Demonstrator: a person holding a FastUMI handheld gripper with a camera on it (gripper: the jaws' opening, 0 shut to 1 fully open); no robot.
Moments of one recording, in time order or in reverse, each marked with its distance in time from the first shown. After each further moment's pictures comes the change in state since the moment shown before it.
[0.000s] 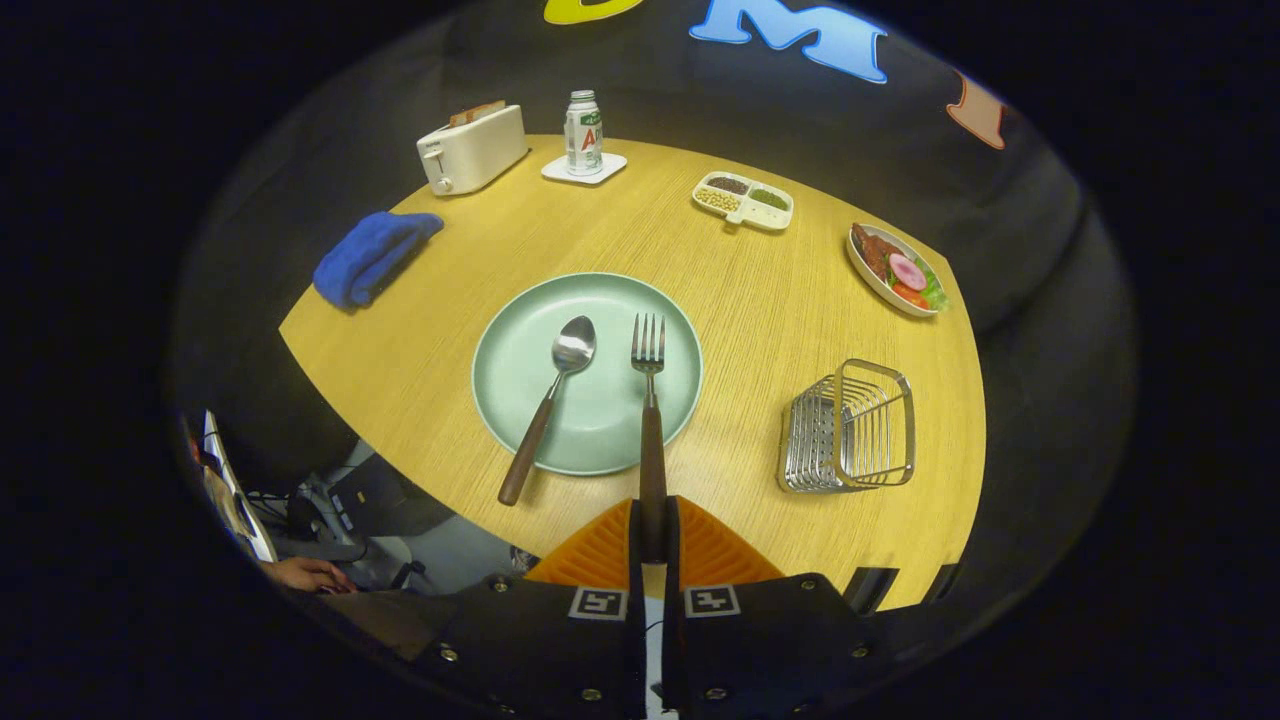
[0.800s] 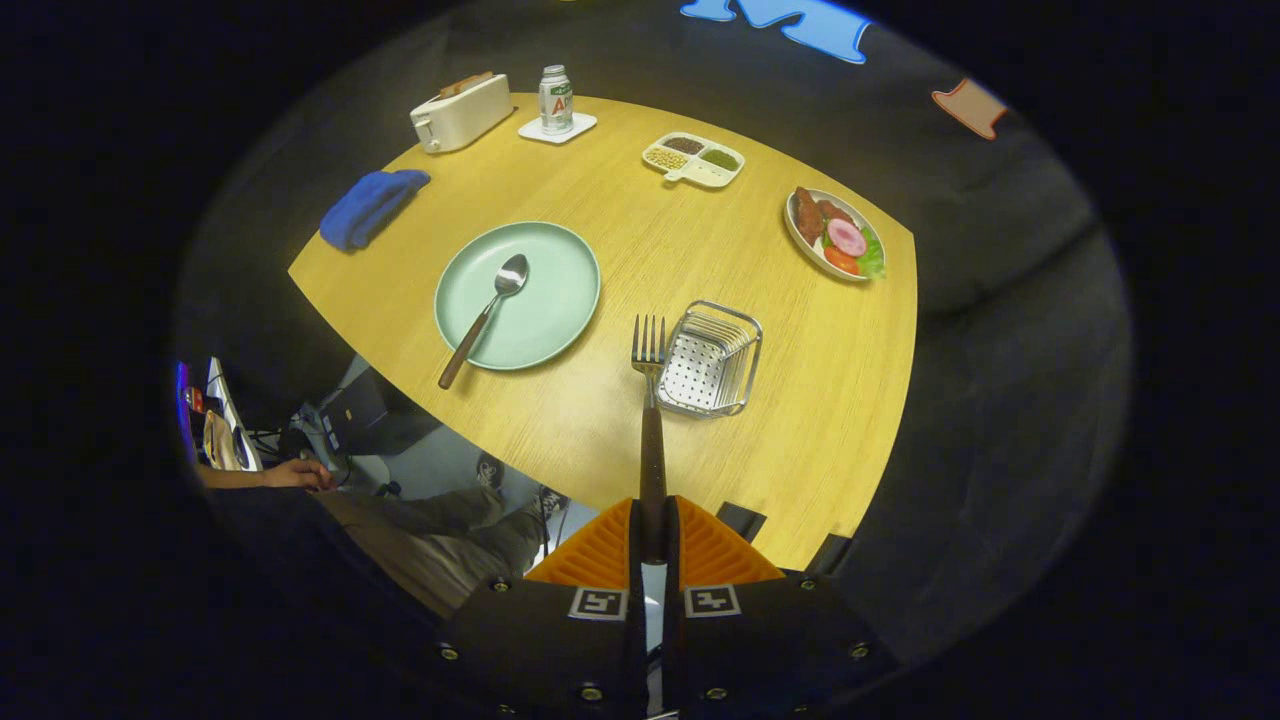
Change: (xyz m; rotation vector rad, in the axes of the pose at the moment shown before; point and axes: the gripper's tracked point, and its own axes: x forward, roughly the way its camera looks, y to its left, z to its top) arm -0.091 -0.113 -0.031 -0.067 0.198 -0.044
